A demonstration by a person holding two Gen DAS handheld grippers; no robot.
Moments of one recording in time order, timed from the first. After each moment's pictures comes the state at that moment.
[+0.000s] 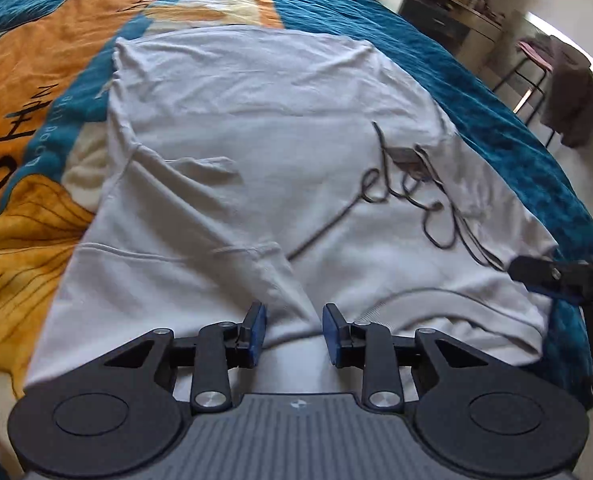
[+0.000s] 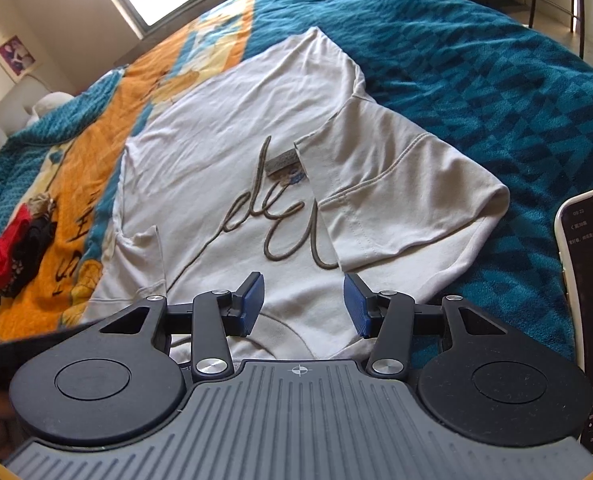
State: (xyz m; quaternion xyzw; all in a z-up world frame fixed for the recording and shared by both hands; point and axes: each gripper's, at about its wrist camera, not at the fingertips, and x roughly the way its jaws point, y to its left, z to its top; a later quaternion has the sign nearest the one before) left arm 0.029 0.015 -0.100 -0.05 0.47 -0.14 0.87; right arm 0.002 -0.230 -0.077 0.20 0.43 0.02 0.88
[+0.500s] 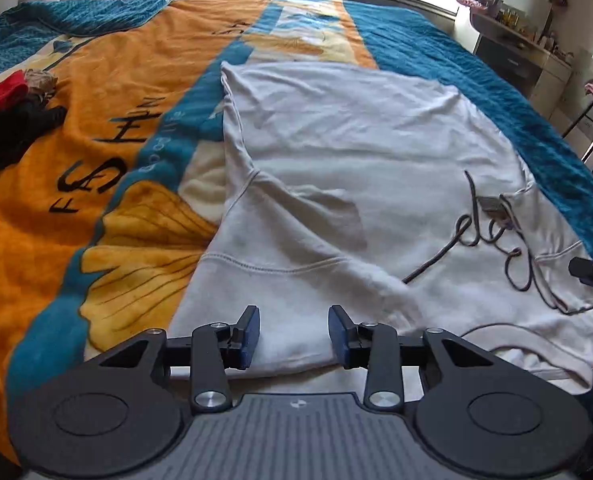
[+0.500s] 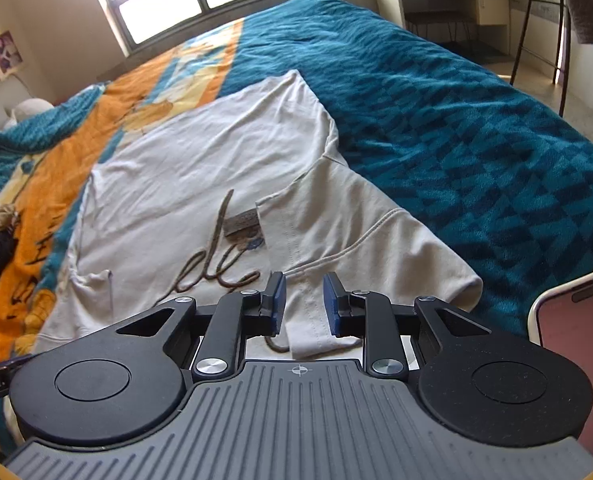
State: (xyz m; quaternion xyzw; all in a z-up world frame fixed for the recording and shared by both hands) left arm 0.029 0.054 -0.099 -0.04 0.45 0.00 0.89; right arm 0.042 -0.239 -0.080 0.14 0.40 -0.03 0.91
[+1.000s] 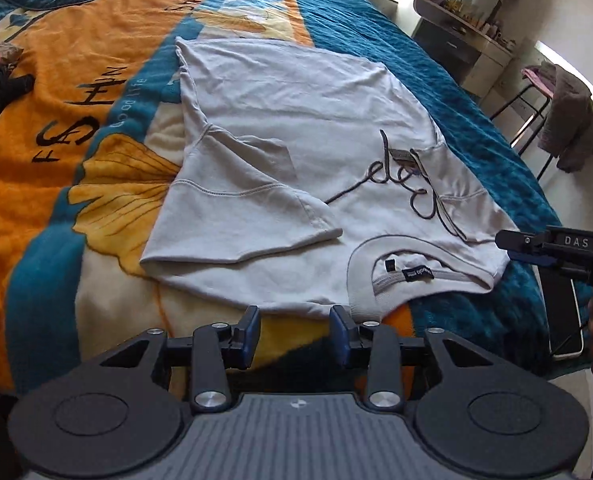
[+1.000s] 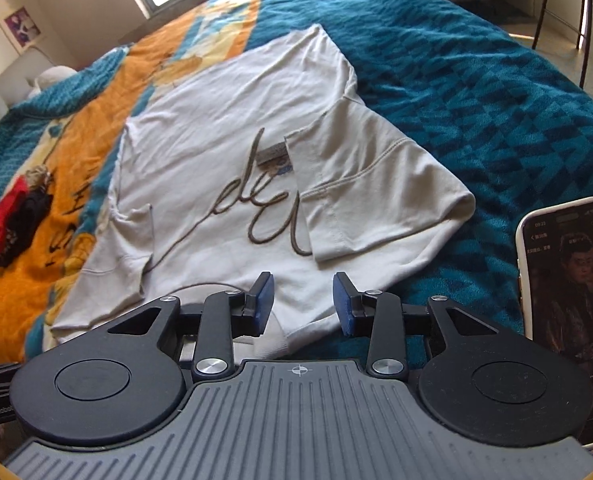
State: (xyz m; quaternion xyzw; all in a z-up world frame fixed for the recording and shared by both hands) left arm -0.056 0.073 -0.063 -0.10 0.46 -0.10 0.88; right arm -0.018 -0.241 -0.056 0.17 0.44 0.03 0.88
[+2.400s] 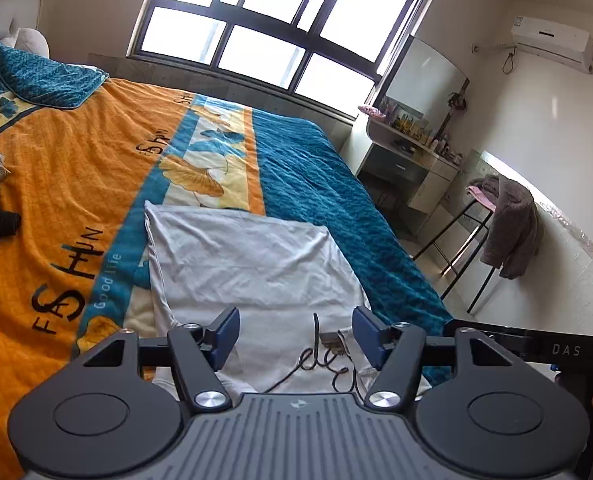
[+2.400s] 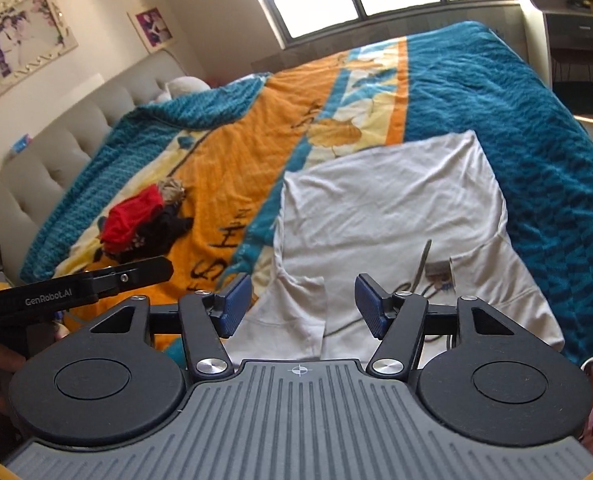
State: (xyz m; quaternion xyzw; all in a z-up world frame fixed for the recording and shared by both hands) left arm -0.027 0.095 0.084 -0.15 0.29 -0.15 0.93; right arm -0.016 -0.179 0.101 0.13 0.35 0.20 0.91
